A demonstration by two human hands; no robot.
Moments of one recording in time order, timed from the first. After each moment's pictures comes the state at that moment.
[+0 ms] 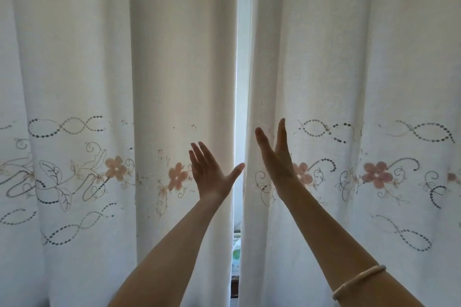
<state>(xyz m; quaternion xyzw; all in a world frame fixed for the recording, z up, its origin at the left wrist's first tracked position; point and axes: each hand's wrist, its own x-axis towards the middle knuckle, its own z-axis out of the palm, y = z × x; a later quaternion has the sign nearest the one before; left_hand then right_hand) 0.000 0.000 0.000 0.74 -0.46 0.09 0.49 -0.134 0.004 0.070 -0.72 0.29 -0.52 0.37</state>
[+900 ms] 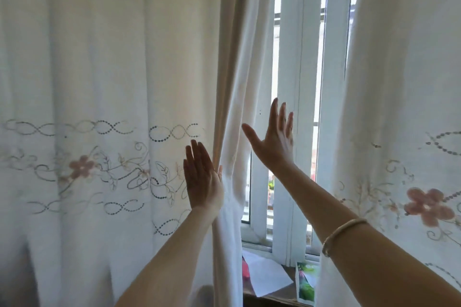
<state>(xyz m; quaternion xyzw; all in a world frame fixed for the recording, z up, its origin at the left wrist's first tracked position) 0.146 0.110 0.000 0.83 -0.27 0.39 0.30 0.040 0.030 0.090 -0.82 0.20 -0.51 0.16</state>
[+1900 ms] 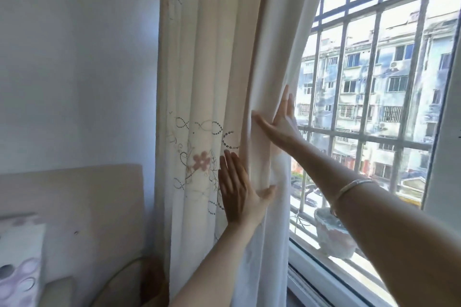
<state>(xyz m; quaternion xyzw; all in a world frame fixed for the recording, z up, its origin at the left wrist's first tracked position) 0.267 0.132 -0.008 0.85 0.00 0.46 0.26 0.292 0.051 0.130 -0.86 -0.15 -0.34 0.35</state>
